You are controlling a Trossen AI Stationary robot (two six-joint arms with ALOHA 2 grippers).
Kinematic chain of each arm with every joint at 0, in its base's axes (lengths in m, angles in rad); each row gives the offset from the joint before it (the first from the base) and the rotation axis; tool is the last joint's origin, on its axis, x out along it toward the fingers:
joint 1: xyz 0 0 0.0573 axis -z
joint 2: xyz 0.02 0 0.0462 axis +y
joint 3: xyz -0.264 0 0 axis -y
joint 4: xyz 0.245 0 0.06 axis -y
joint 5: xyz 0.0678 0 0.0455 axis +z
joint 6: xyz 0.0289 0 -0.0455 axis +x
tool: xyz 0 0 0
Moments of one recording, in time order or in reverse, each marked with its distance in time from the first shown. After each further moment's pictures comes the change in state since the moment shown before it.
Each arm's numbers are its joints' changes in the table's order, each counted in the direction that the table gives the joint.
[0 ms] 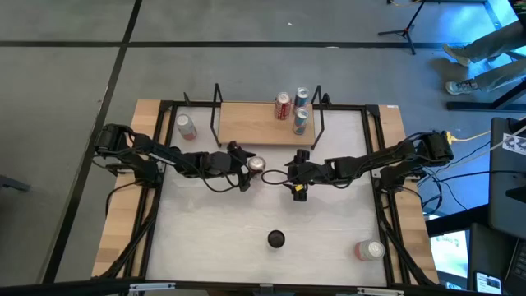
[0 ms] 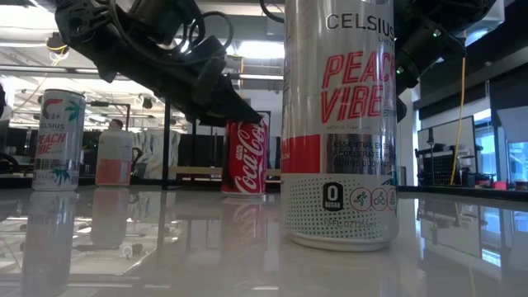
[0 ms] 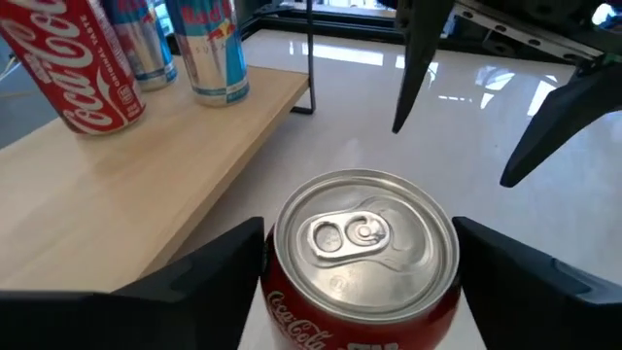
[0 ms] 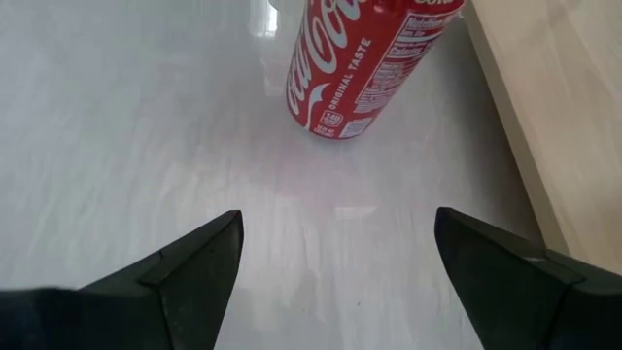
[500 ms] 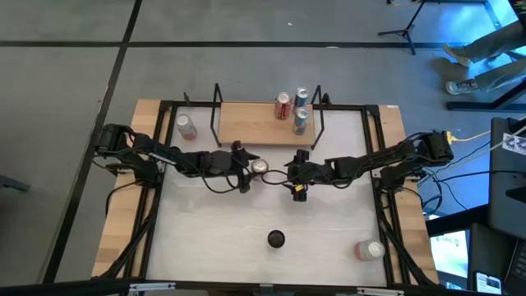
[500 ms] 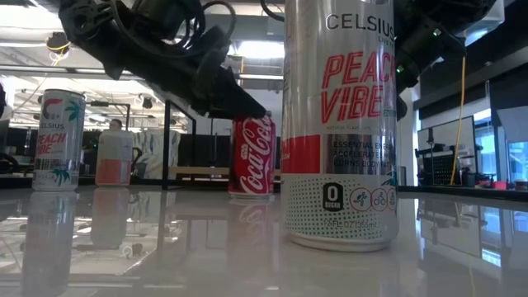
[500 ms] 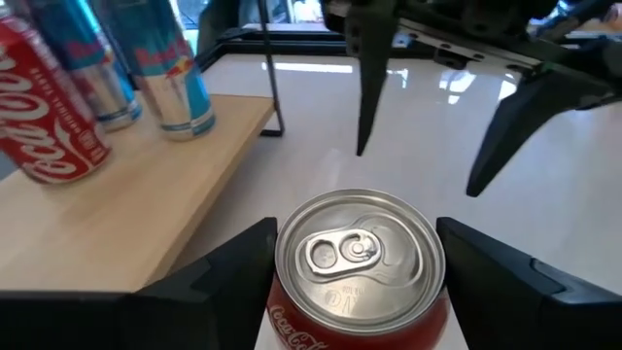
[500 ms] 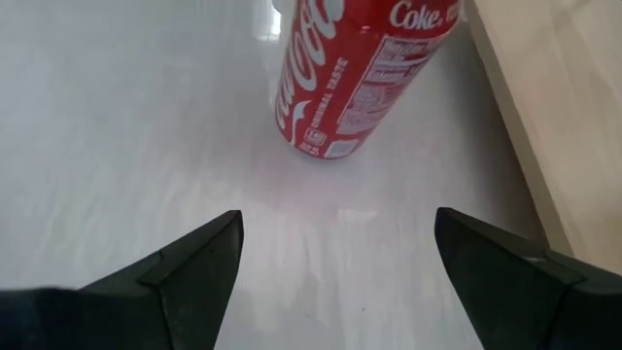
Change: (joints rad) left arm -0.002 0.001 0.027 0.018 -0.075 0.104; right arm -0.001 -0.002 0.000 0.007 0.009 -0.002
